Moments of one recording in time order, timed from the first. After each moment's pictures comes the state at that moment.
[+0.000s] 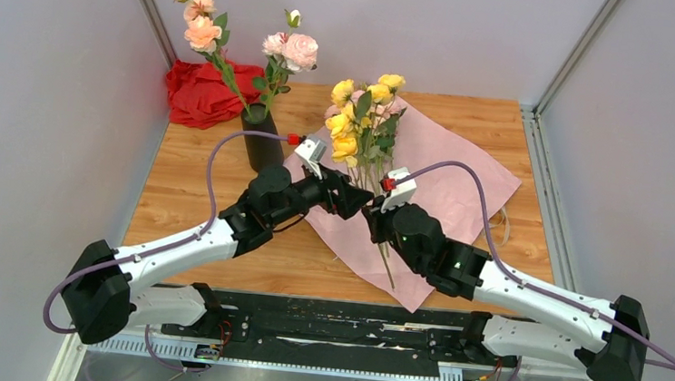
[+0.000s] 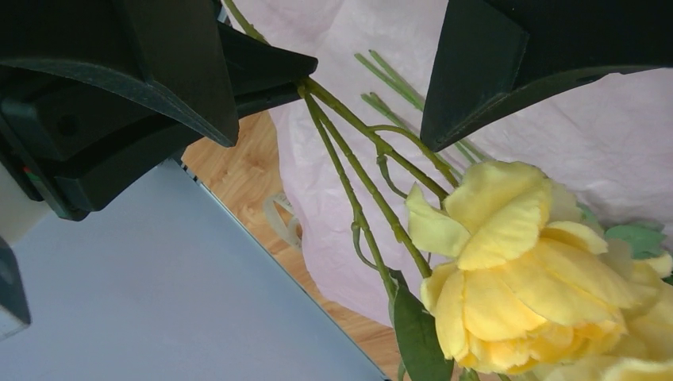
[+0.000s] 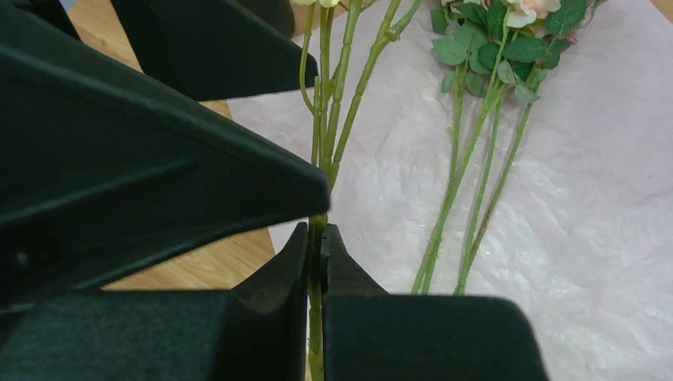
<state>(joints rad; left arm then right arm) -0.82 1.16 0.72 0.42 0.10 -0.48 1.10 0.98 0.75 -0.08 0.50 0.26</state>
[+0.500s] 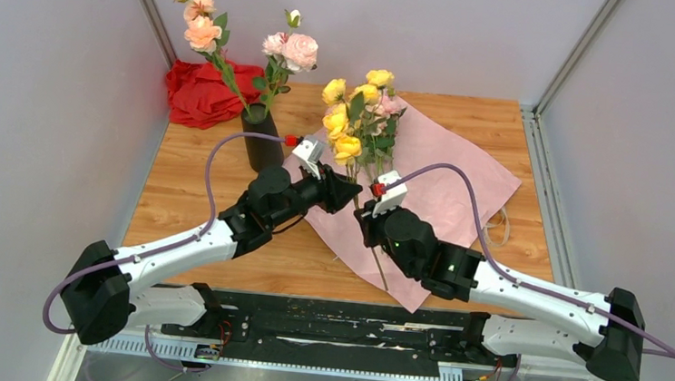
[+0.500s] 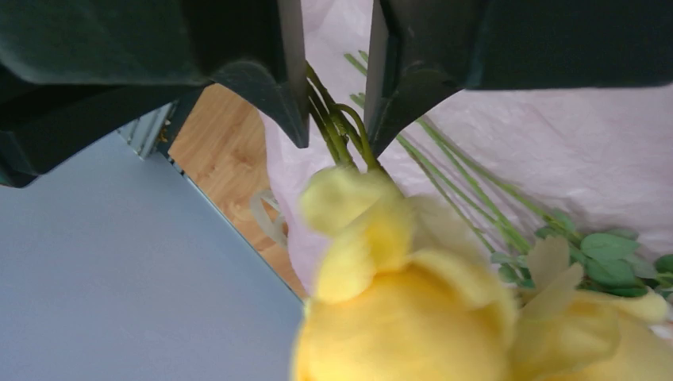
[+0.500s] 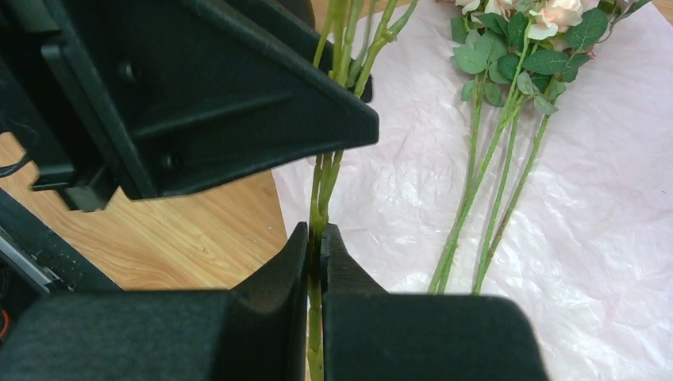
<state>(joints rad) -0.82 1.15 0.70 0.41 0.06 -0.48 1.18 1.03 0.79 -0.06 0.55 0.24</state>
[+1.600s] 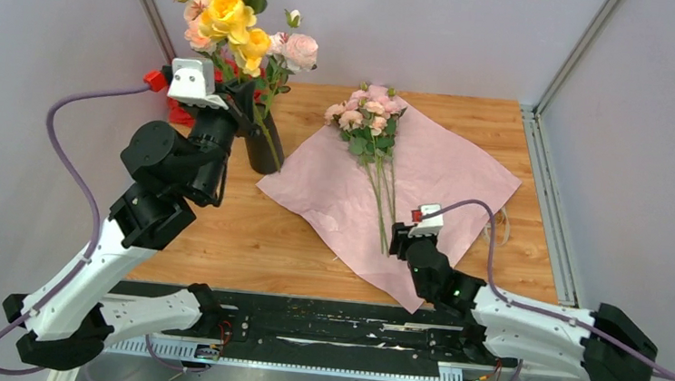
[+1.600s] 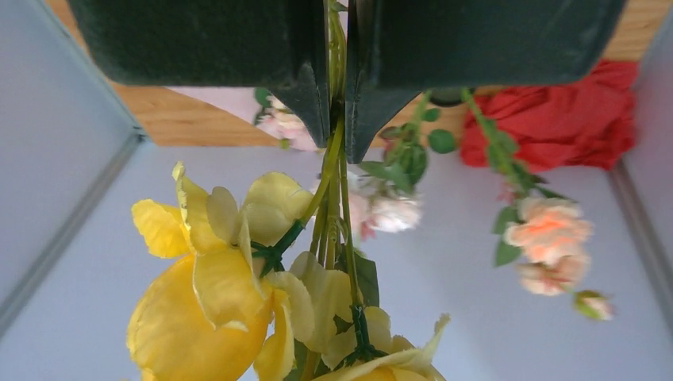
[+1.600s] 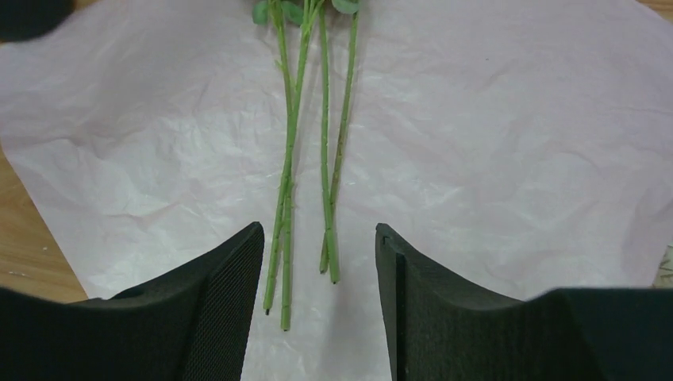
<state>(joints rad) -0.82 0.96 1.38 -0.12 -0.61 -0.02 1.05 0.84 0.28 0.25 0.84 0.27</state>
